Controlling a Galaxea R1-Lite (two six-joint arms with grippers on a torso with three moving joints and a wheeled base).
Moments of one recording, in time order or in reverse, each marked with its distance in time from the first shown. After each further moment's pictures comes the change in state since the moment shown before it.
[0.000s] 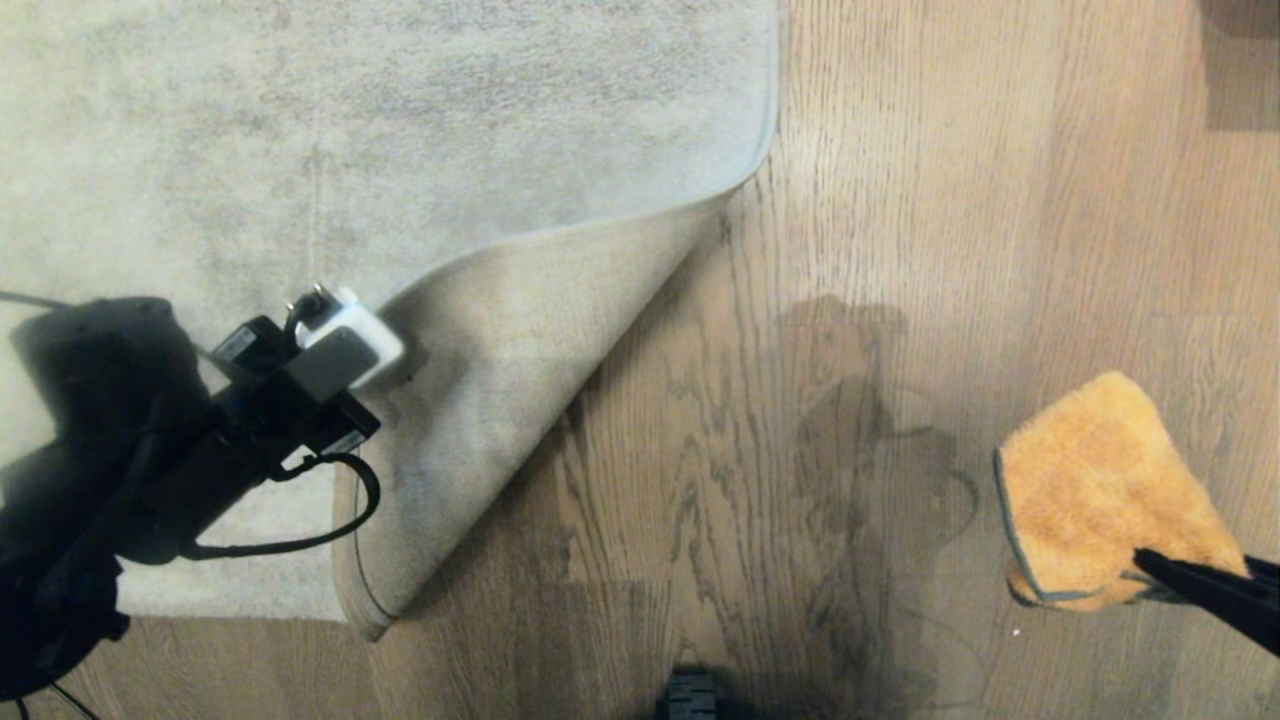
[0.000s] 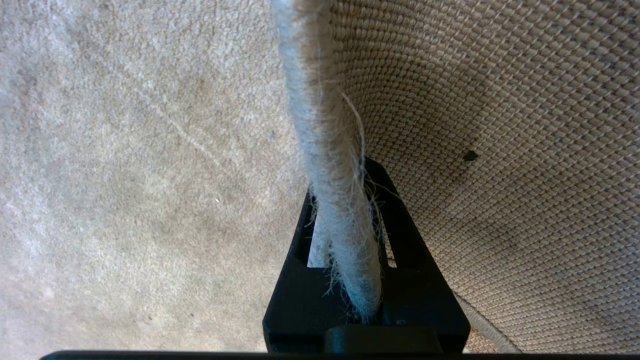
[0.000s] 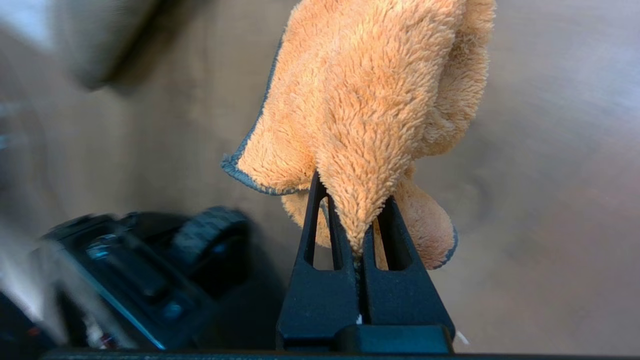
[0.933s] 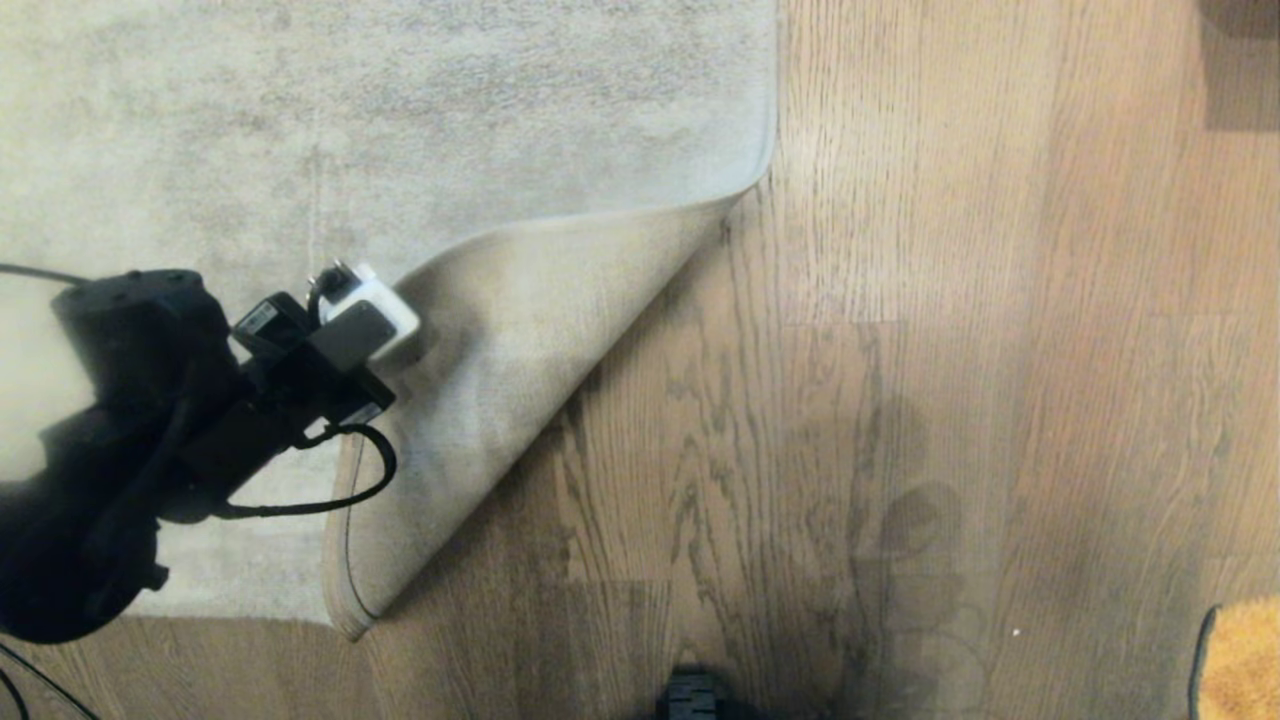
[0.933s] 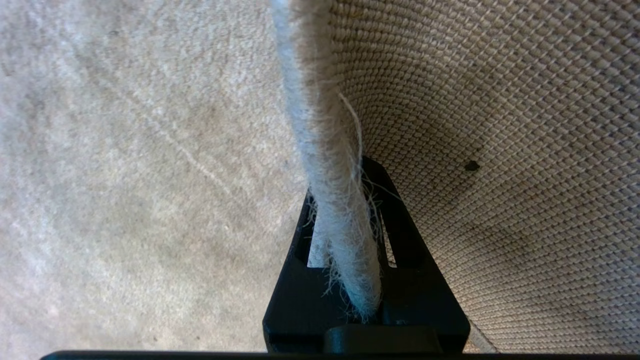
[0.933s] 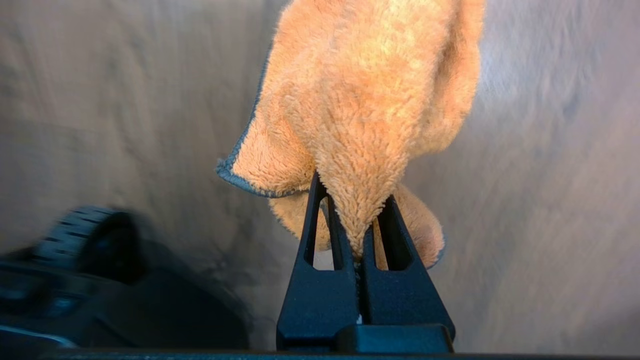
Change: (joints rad) left arm 0.001 0.059 -0.090 0.002 0.001 0.003; right arm -0.123 -0.837 0.234 0.427 -0.337 0.043
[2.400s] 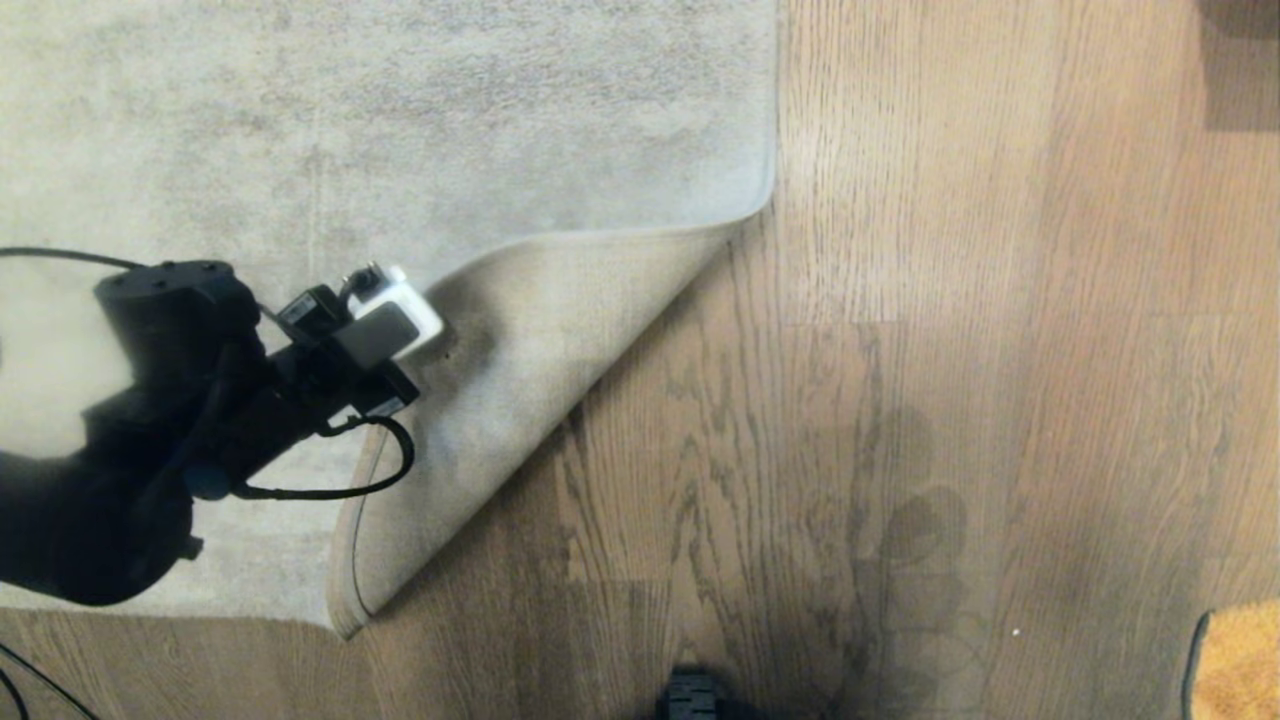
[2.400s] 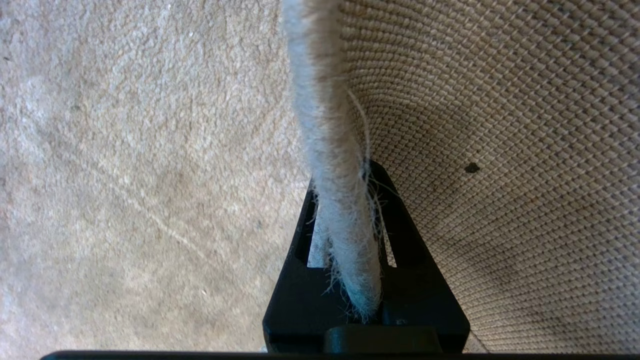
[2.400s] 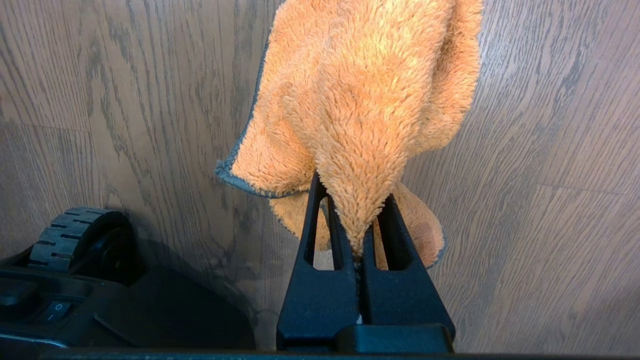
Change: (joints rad) left arm 0.005 0.063 -0.068 -0.004 -0.146 0.035; right arm 0.000 -0.007 0.052 -0.021 -0.041 0.037
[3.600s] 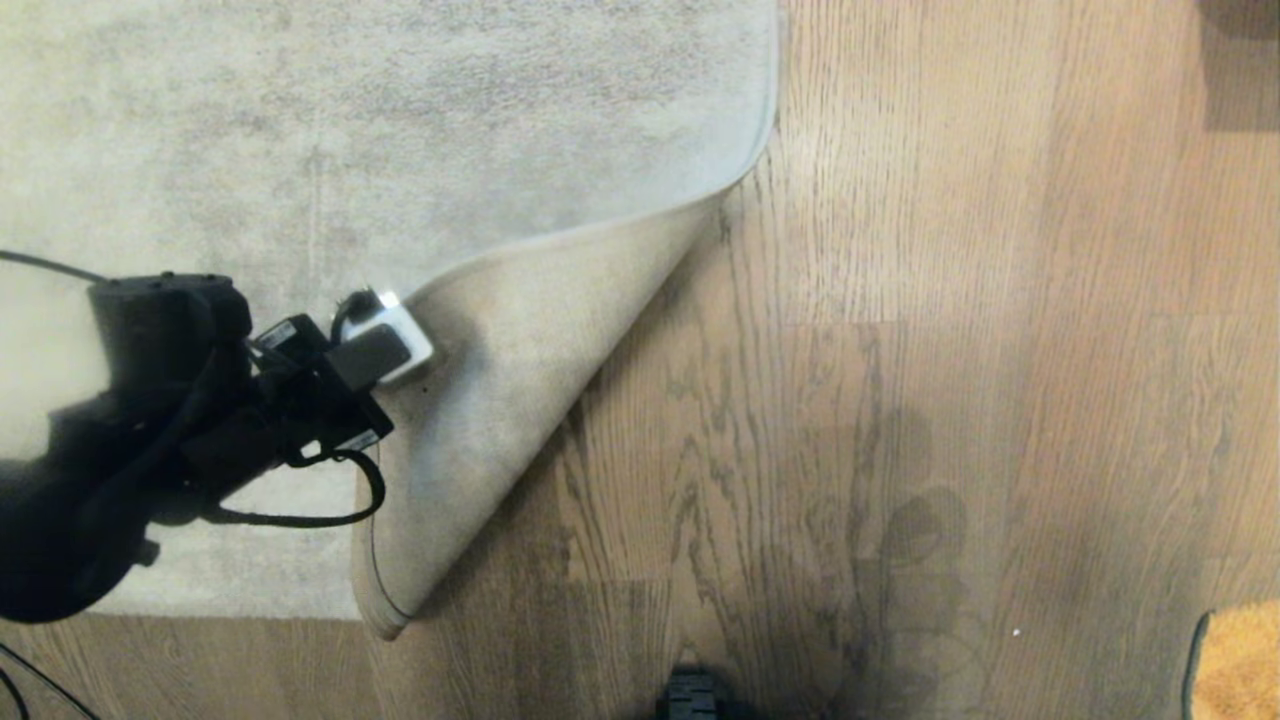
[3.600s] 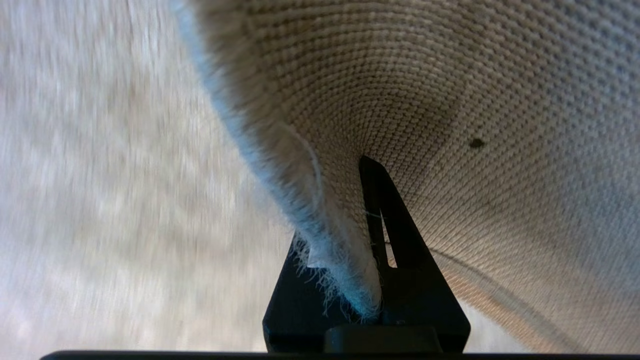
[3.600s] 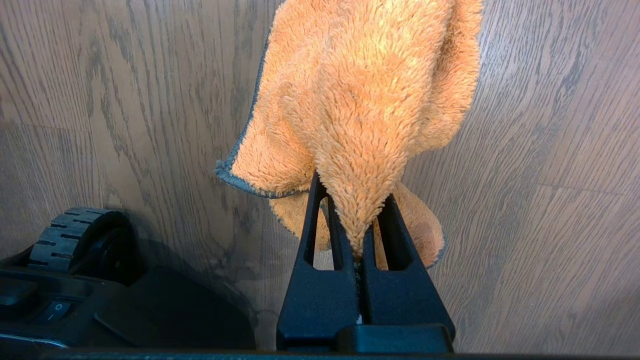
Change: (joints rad) left arm -0.004 -0.072 -0.003 0.251 0.123 0.020; right arm 0.000 0.000 0.000 0.000 0.000 0.000
